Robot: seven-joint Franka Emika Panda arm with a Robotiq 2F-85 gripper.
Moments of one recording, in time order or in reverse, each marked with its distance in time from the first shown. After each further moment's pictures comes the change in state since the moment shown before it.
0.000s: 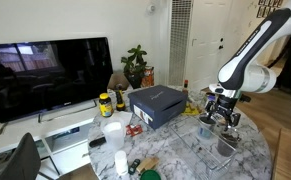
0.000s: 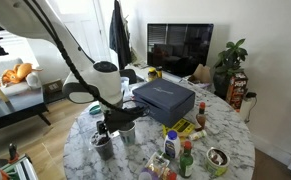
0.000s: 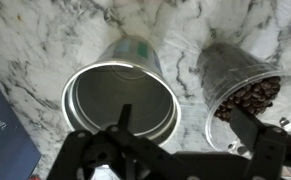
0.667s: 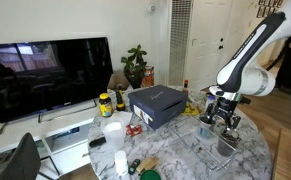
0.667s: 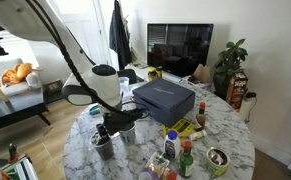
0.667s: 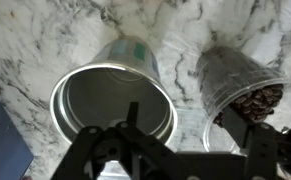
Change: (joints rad) arm 0.000 0.032 0.022 0.001 0.073 0.031 -0.081
